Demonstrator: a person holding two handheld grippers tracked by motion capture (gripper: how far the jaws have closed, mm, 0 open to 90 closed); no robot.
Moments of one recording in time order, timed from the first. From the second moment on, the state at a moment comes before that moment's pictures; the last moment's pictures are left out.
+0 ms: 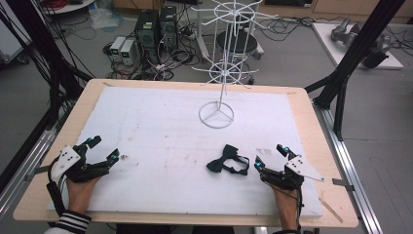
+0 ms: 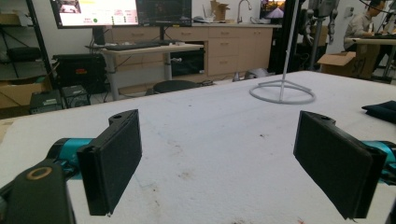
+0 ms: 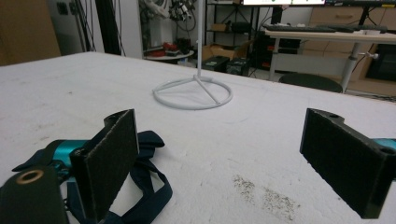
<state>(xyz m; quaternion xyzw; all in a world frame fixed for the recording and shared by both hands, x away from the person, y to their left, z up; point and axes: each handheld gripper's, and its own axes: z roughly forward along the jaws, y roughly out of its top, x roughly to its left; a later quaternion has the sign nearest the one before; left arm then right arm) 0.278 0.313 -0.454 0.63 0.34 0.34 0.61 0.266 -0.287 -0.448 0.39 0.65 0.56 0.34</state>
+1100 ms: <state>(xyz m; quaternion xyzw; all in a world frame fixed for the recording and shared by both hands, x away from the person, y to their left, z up) 0.278 0.312 -0.454 0.63 0.34 0.34 0.61 0.309 -0.245 -0.399 0.33 0.83 0.39 0.20</state>
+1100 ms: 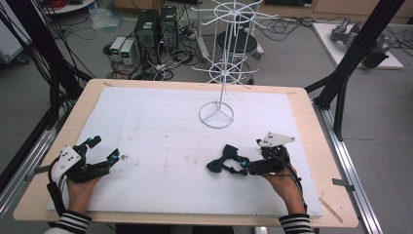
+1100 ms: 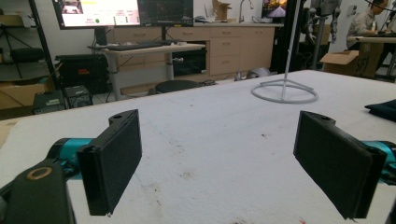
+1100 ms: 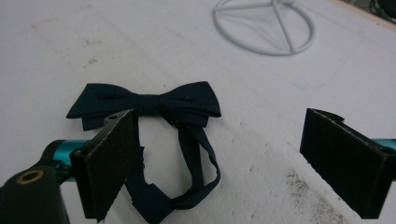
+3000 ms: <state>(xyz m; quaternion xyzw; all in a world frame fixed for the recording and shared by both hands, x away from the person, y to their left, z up) 0.278 0.312 -0.454 0.63 0.34 0.35 0.61 0.337 -0.209 -0.413 0.28 0.93 0.20 0.14</state>
